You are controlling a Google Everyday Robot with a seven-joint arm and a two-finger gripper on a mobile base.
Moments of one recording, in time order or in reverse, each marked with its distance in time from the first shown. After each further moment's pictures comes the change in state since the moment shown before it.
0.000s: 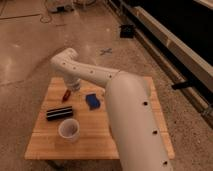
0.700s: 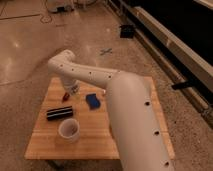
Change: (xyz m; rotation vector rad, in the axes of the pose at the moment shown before) arm -0.015 -0.006 0.009 -0.019 -0.013 -0.031
